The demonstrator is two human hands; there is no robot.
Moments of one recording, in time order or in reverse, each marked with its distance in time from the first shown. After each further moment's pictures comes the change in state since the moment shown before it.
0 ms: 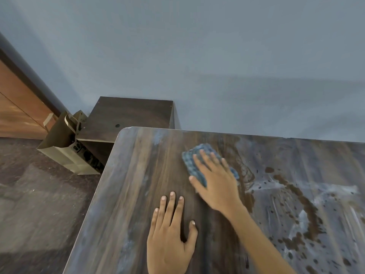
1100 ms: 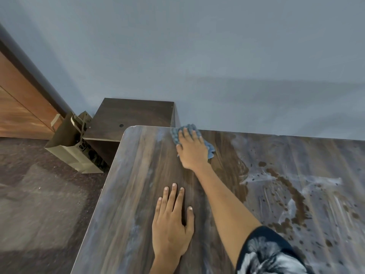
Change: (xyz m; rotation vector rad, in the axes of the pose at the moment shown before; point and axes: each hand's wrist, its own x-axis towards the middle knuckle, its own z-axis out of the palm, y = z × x) left_hand -0.005 0.000 0.004 -0.044 0.031 -0.008; right_hand 0.081 -0.047 -0.014 0.074 -0.056 0.063
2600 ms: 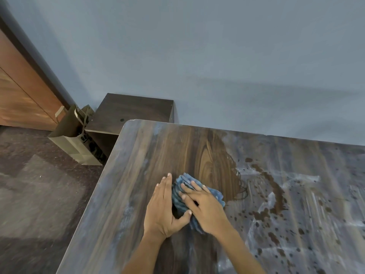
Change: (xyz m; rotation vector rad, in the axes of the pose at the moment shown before) left_hand -0.008 -0.001 -0.010 -0.219 0.011 0.161; right_hand -0.185 0.031 0.001 0.456 -0.124 -0.161
